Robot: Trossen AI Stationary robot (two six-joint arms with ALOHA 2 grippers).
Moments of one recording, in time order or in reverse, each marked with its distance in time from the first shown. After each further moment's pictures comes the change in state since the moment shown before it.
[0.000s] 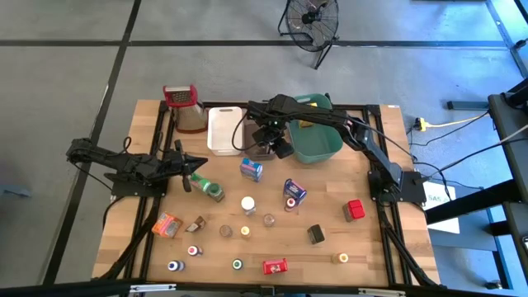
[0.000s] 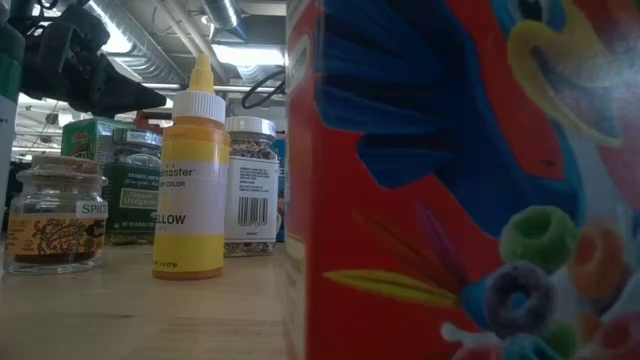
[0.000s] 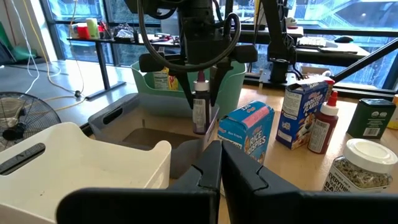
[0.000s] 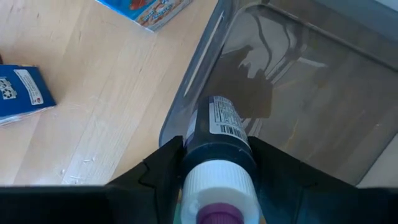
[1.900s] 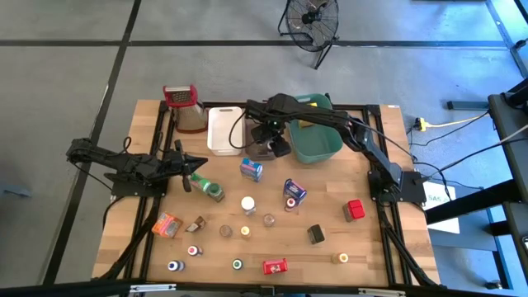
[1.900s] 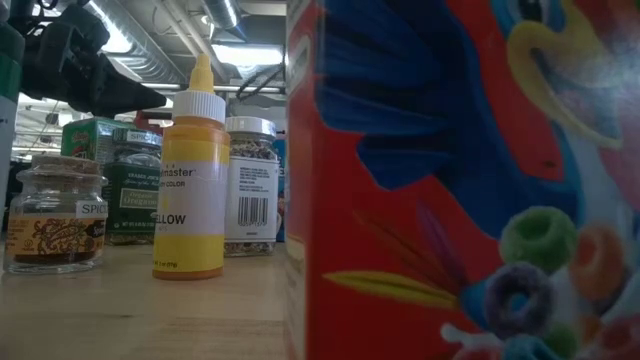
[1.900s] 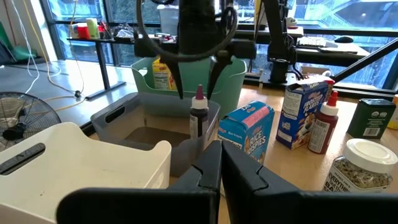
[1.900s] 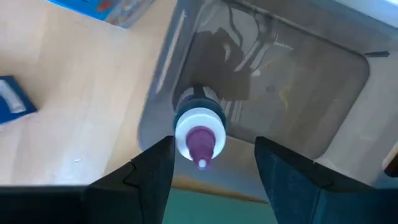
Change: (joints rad) left arm 0.000 0.000 0.000 0.000 0.000 0.000; right arm 0.022 0.000 0.086 -0.056 0.109 0.114
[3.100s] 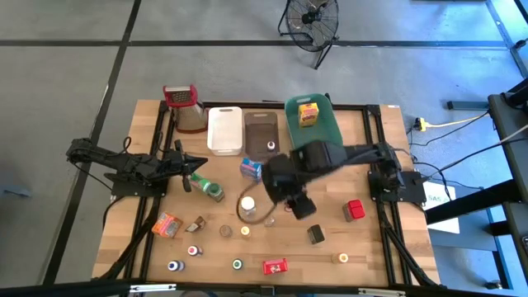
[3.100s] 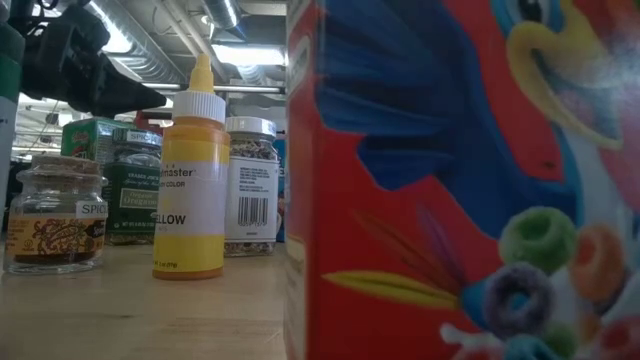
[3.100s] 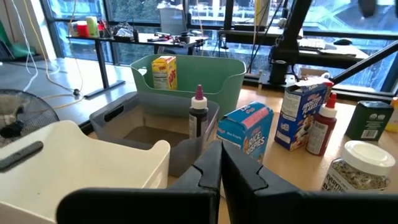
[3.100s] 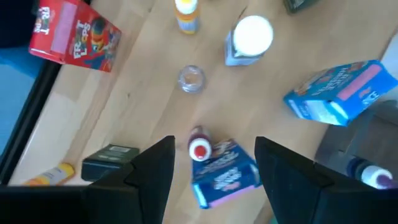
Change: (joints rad) left arm 0.000 0.000 0.000 0.000 0.002 -0.028; right arm 0.548 -0.267 0.077 -0.164 -0.003 0.506
